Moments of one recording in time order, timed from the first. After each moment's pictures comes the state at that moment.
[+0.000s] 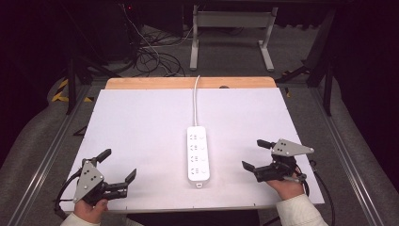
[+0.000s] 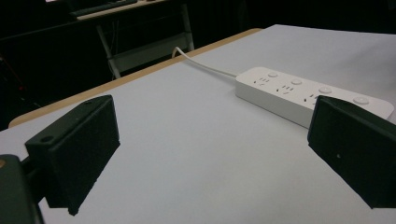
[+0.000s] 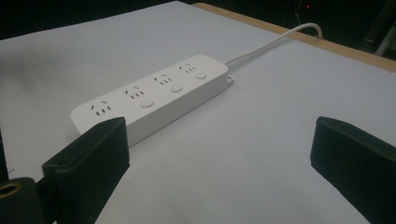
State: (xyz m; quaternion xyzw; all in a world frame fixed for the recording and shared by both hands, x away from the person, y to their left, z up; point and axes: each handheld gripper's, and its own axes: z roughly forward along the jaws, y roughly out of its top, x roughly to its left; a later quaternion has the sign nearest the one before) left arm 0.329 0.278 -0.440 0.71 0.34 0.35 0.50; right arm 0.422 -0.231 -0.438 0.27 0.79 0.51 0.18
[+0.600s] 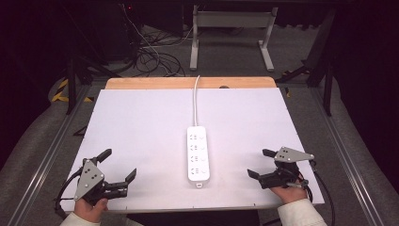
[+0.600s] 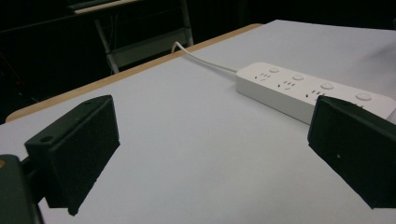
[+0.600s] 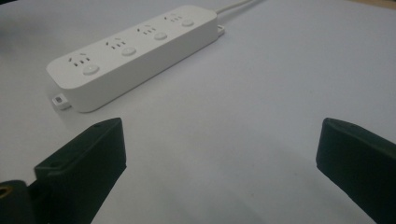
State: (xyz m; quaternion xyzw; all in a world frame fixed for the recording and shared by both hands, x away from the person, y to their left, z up) left arm 0.331 0.279 -0.442 0.72 0.34 0.35 0.50; right arm 0.419 -0.250 -0.472 0.31 0.81 0.48 0.16
